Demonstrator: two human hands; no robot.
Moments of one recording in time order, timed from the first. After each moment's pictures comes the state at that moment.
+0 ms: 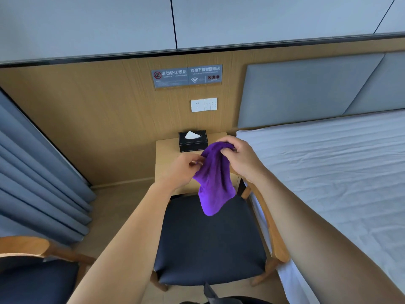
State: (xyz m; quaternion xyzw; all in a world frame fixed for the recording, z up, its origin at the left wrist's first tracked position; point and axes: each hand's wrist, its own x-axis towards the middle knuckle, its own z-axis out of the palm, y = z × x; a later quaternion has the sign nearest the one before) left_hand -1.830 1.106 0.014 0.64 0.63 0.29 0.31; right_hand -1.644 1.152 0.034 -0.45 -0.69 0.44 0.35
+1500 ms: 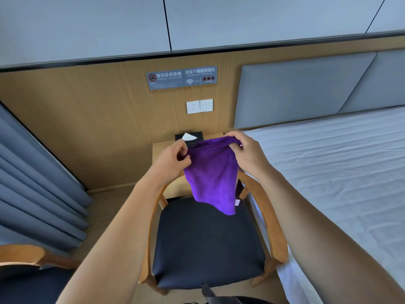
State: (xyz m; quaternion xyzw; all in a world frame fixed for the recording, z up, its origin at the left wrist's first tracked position) left_hand -1.849 1.112 0.034 0.66 0.63 0.32 0.25; right_hand -1.619 1.173 0.026 -0.47 -0.72 0.33 0.38
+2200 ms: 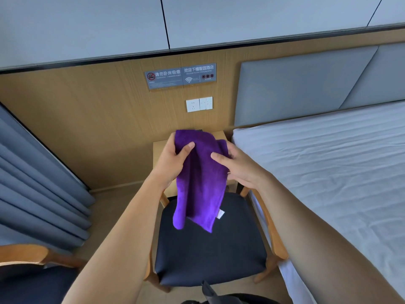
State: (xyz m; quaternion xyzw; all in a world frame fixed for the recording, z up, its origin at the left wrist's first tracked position) left_hand -1.835 1.116 0.020 0.48 0.52 0.53 0.46; right_hand -1.631 1.148 0.022 -0.39 -0.55 0.68 0.29
